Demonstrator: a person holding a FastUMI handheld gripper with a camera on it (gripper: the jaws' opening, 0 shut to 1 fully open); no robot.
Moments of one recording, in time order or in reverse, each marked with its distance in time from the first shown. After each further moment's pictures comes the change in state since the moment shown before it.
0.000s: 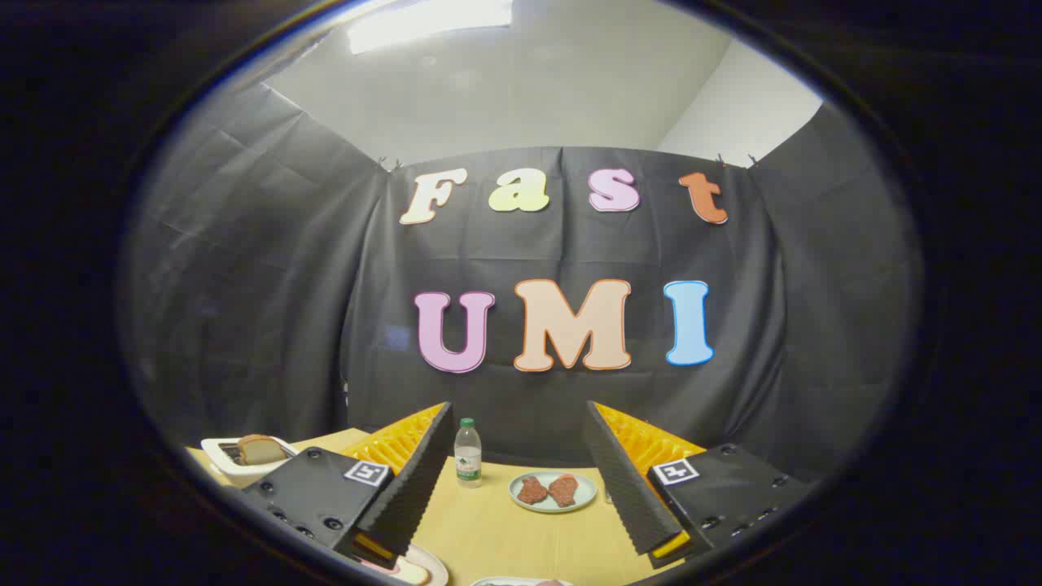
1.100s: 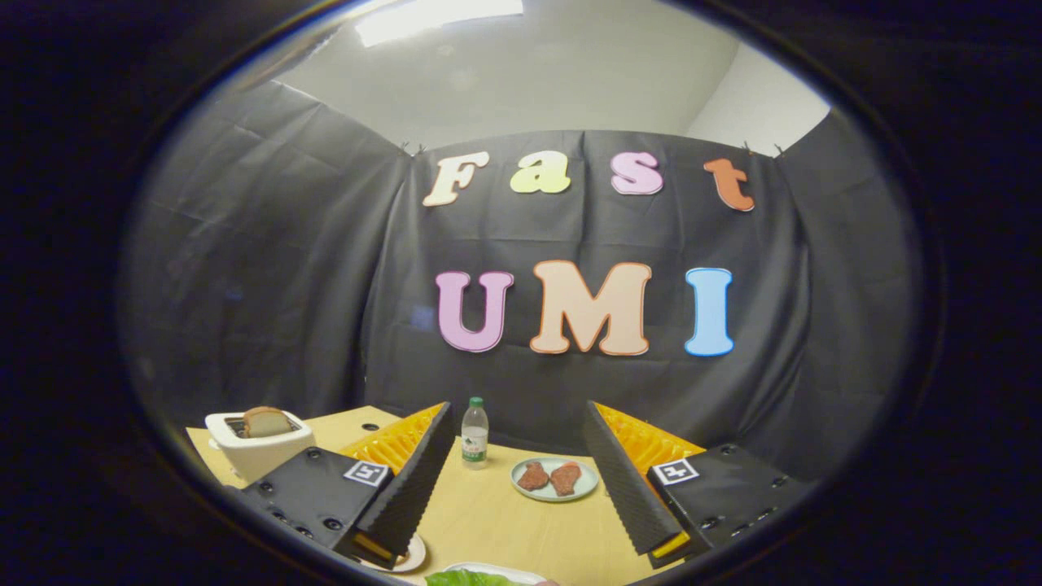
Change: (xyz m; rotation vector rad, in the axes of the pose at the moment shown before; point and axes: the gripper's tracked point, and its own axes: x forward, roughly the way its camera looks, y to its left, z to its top) arm -0.001 -0.015 -0.025 -0.040 0.095 0.142
